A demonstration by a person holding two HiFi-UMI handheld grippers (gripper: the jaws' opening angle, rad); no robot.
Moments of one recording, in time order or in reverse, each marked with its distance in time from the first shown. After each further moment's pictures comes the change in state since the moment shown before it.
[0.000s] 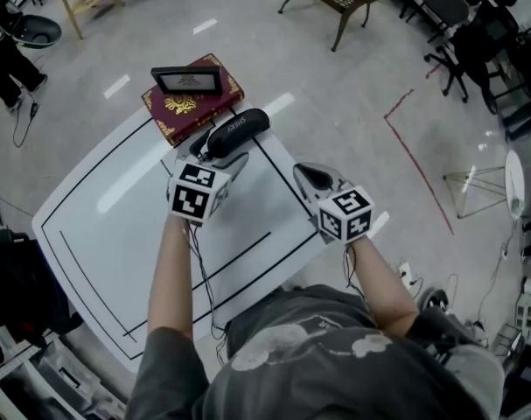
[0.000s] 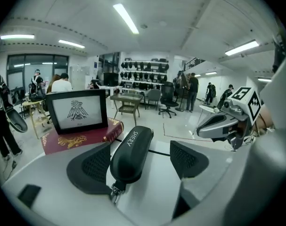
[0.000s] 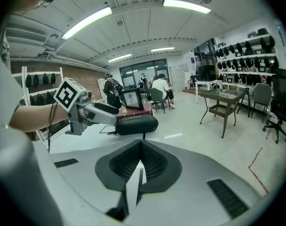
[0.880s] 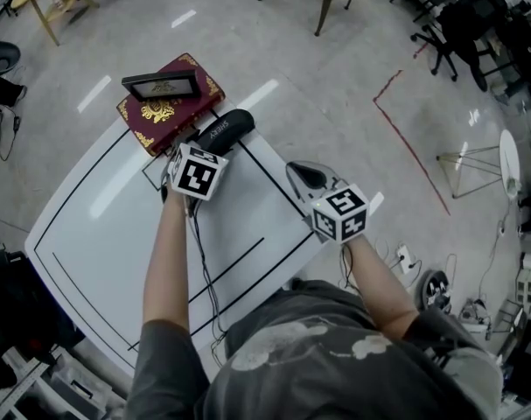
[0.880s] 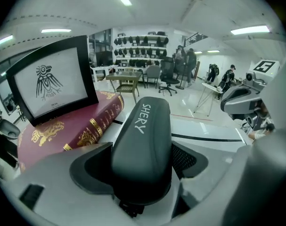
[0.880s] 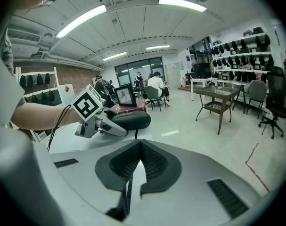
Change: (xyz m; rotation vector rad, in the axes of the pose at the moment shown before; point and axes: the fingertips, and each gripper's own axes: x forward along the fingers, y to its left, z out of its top) left arm 0.079 0.022 -0.051 0.073 0.294 0.005; right arm 0.005 -0.023 -0.011 0.030 0.016 -0.044
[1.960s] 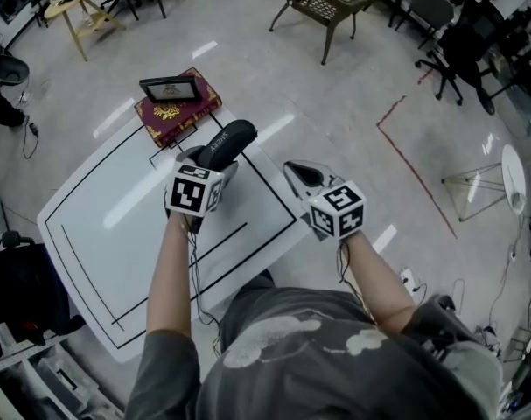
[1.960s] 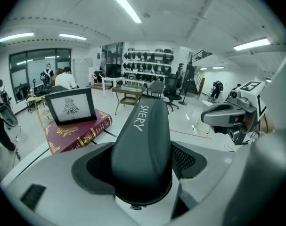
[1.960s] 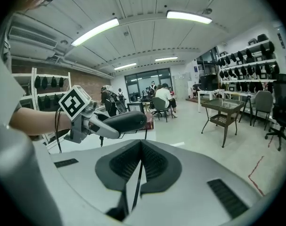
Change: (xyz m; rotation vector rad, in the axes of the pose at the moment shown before) left arm -0.103 -0.087 0.026 -0.123 -0.160 0.035; right arm -0.083 0.015 0.028 -0.075 -0.123 0.084
